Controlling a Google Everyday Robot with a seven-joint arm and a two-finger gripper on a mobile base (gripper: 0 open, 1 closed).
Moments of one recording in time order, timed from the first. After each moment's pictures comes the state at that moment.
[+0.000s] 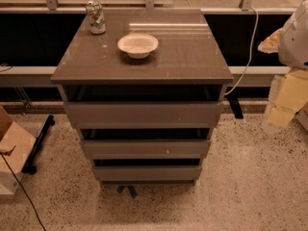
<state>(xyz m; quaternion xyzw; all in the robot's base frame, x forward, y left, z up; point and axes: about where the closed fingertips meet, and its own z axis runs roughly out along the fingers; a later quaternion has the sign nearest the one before) 0.438 -0.217 0.976 -0.60 0.78 -0.03 0.16</state>
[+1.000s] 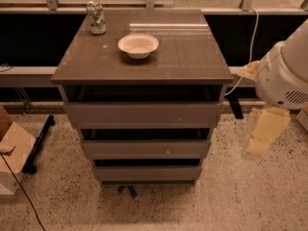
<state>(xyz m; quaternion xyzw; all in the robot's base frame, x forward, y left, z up) 0.424 -0.186 0.927 -0.63 0.76 -0.02 0.17</state>
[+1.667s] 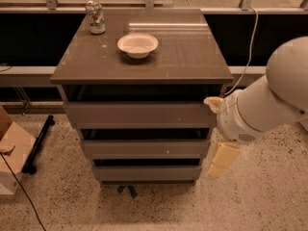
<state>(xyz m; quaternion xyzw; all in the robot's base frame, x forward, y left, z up) 0.436 -0.138 0.831 -0.65 0.73 0.02 0.23</state>
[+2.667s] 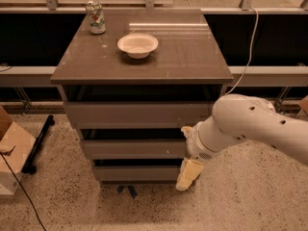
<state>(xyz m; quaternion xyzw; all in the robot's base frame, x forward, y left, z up) 0.475 -0.096 0.678 -0.63 0.75 0.09 0.20</state>
